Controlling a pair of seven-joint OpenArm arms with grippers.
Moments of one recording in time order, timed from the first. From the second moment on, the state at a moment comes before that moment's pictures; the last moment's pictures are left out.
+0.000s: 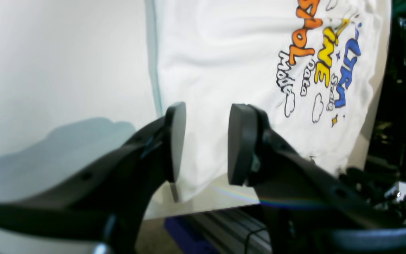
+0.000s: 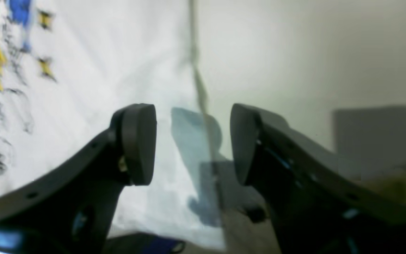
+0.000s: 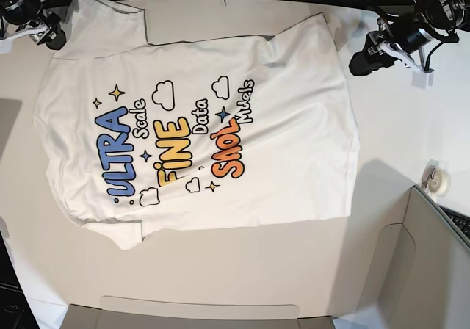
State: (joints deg) left arm 25.5 -10.3 -41.3 110.0 -67.8 -11.7 78.7; right arm -26.7 11.9 52.4 96.9 56.7 15.6 -69.7
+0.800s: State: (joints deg) left arm 28.0 -11.6 -36.3 95.4 -71.4 -11.7 78.3; right arm -20.1 12.1 43.9 90.9 60.7 17.0 -73.3
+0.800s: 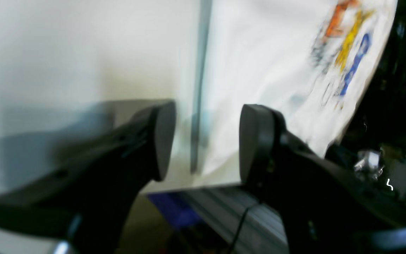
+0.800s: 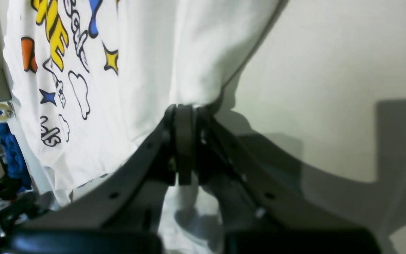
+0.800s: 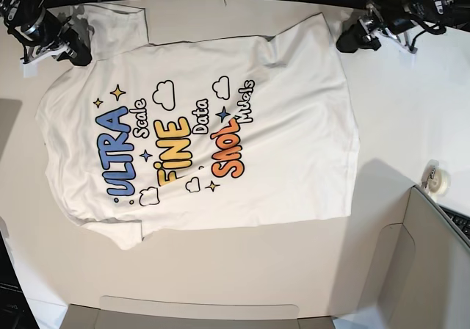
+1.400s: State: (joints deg) left arm 31.0 -10.1 -27.3 89.6 -81.0 -12.6 78.4; right arm -14.9 13.5 43.3 100.8 59.7 15.7 -75.7
